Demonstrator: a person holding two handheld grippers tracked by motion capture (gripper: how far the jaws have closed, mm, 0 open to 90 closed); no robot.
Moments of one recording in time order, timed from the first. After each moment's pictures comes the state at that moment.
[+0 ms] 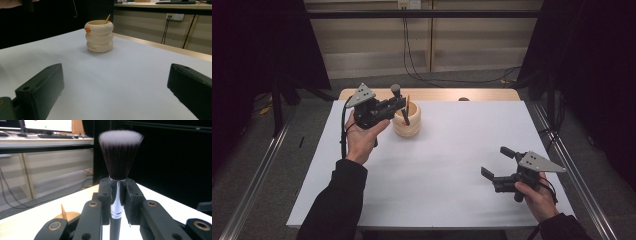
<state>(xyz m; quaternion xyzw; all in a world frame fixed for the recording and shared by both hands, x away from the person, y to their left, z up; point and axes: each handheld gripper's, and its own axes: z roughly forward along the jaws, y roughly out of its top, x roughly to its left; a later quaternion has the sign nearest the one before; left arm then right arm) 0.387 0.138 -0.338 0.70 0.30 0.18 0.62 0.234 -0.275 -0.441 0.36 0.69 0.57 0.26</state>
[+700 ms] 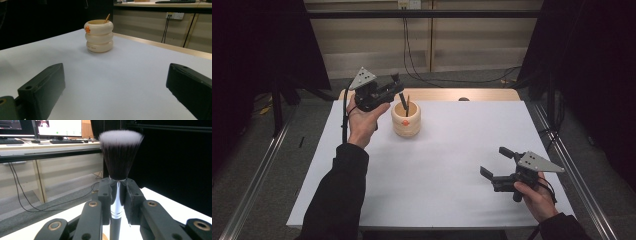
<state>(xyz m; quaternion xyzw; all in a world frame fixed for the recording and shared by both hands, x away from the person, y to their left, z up) 0.424 0.134 -0.323 0.70 0.30 0.22 0.61 0.236 -0.273 -0.444 0.36 0.69 0.57 0.26</state>
